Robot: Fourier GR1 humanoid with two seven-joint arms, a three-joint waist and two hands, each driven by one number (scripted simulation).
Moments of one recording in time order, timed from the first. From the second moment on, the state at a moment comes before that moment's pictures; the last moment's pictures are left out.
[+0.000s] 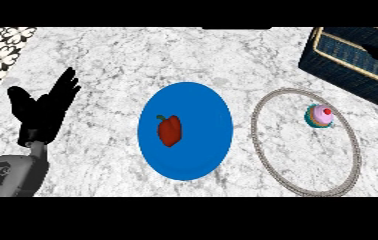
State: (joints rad) left arm -0.21 0.44 -0.07 -1.35 0.28 0.12 0.16; right arm -0.39 -0.87 -0.05 -1.19 0.18 0.56 -0.36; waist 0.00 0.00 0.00
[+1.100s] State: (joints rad) left arm -0.21 0.38 0.03 -1.36 0.20 0.04 0.18; right arm -0.47 -0.69 0.01 -0.88 0.50 0.45 -0.53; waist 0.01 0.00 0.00
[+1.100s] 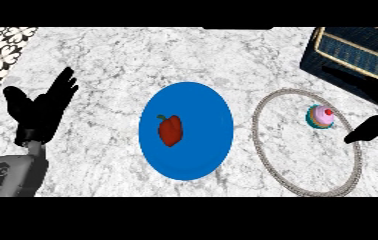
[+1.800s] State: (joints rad) left arm -0.20 0.33 0.07 -1.36 0.15 0.01 0.17; right arm -0.45 -0.65 -0.02 -0.86 0.57 0.46 -0.62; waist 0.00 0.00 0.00
